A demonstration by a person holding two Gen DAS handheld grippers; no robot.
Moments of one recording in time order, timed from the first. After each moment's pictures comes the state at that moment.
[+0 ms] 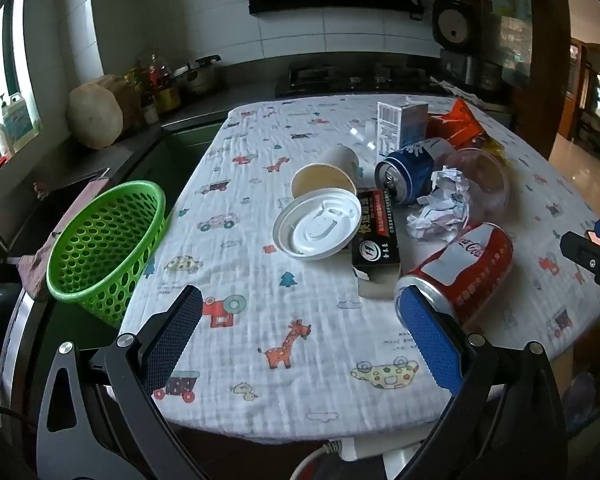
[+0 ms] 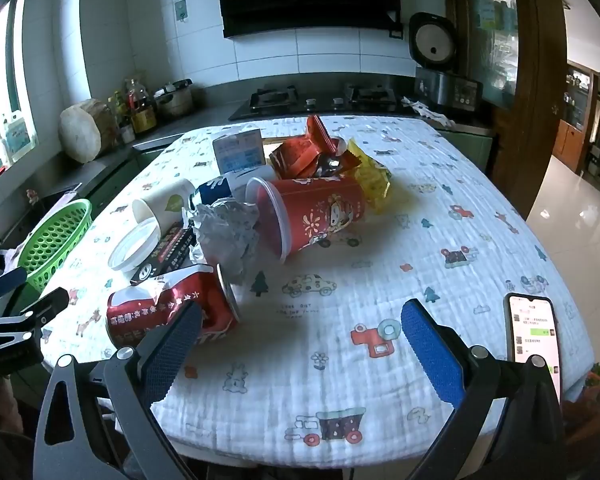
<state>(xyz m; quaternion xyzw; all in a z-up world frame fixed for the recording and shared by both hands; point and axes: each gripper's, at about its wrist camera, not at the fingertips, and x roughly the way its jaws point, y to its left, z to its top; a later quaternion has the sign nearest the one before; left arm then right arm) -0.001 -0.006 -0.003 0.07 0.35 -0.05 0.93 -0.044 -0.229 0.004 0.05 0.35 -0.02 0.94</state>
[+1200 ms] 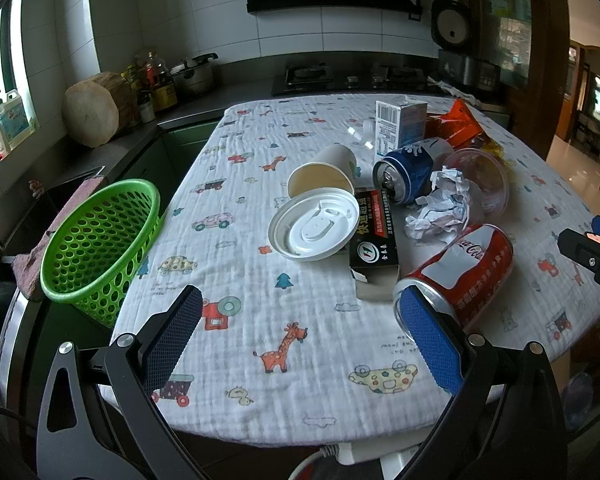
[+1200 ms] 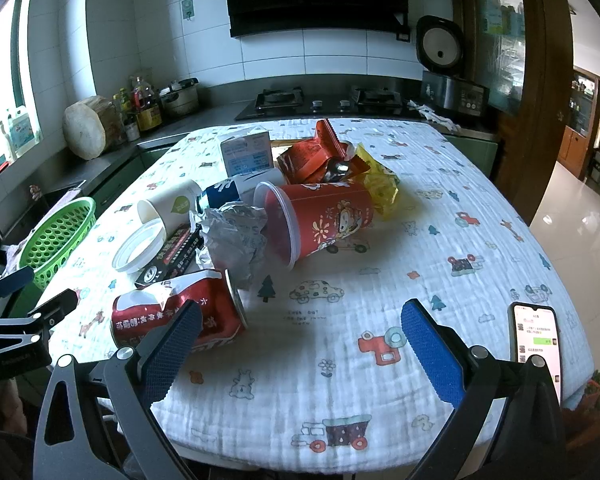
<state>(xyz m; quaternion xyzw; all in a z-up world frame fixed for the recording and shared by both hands) 0.005 -0.005 -0.006 0.06 0.36 -0.05 0.93 -0.041 -0.224 0.005 0.04 0.35 -0.02 0.94</state>
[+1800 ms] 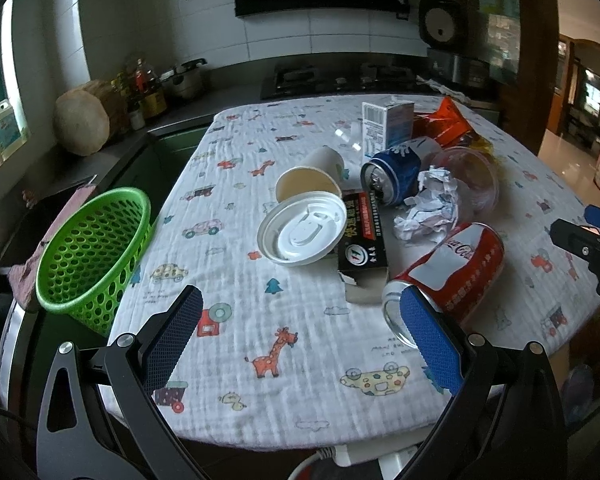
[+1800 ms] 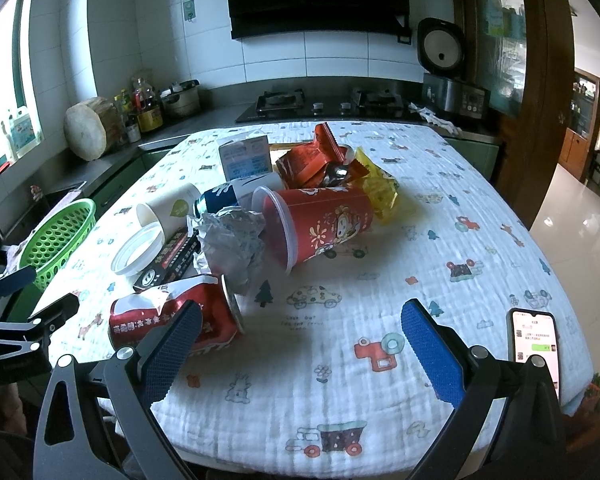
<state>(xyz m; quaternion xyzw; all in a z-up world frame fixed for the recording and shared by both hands) 0.004 -0.012 -0.005 0.07 0.35 -0.07 0.93 -0.035 -0.221 0.010 0.04 0.35 -0.02 0.94</state>
